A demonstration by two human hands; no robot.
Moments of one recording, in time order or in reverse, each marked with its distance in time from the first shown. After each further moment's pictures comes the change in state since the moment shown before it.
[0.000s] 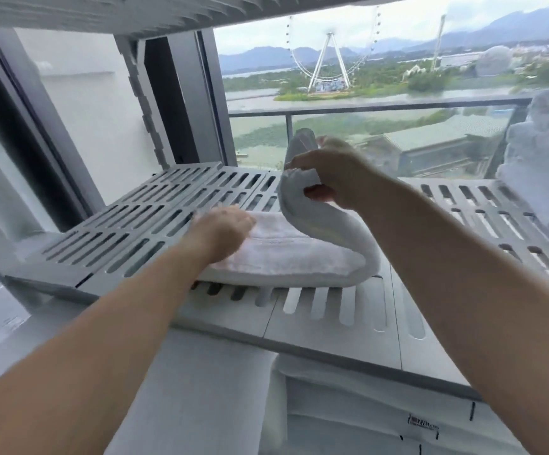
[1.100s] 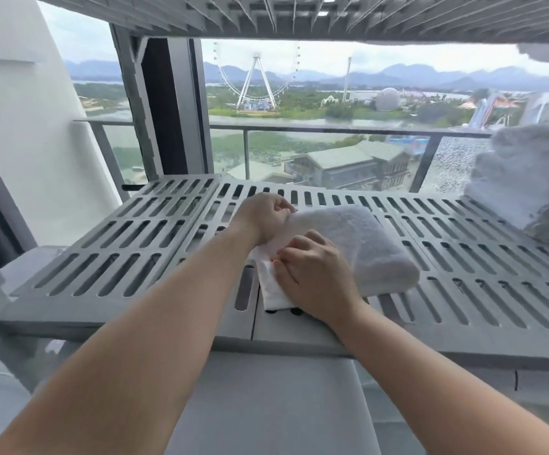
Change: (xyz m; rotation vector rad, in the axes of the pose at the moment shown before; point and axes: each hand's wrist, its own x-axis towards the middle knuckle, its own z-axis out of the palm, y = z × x) left_hand 0.049 -0.062 -0.025 -0.538 0.090 0.179; right_hand -0.047 0.094 0.169 -1.100 0.372 -0.675
